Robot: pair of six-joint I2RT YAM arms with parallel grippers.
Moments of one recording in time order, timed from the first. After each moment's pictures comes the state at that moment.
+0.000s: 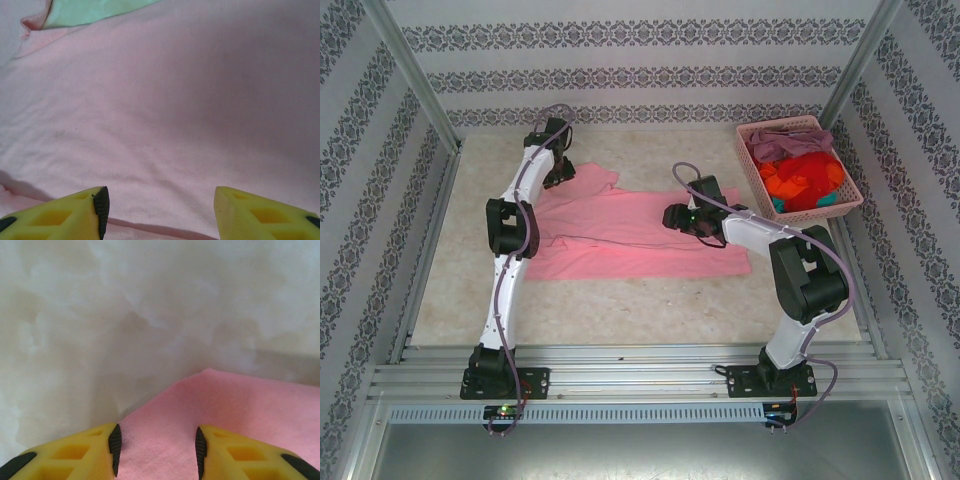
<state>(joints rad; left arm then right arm) -0.09 2.72 2.62 -1.14 -0.15 -0.58 0.37 1.77 1.06 -0.18 -0.18 0.58</state>
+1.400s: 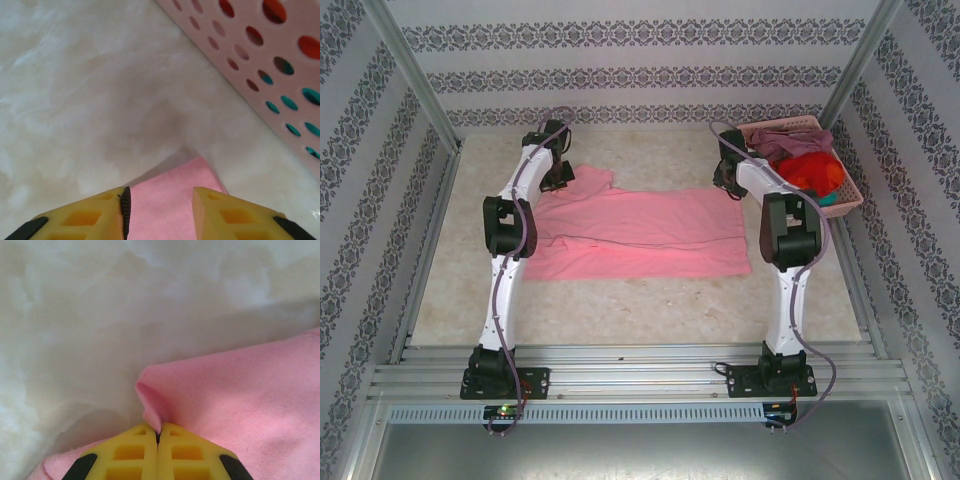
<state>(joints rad) -0.09 2.65 2.52 -1.17 -0.10 -0.50 0.11 2.26 1.79 -0.62 0.23 0.62</state>
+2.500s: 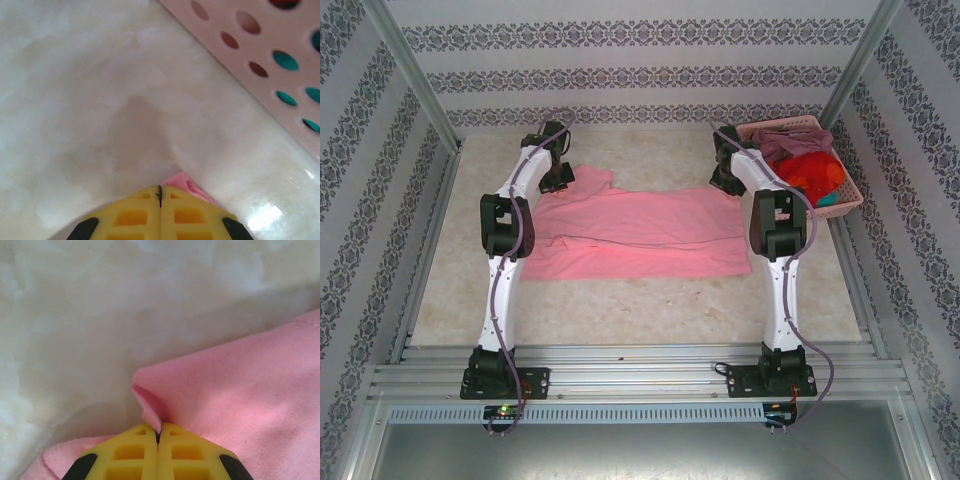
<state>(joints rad) -0.09 2.59 2.40 -1.11 -0.07 -0.48 0.10 2.43 2.05 -0.89 0.25 0.71</state>
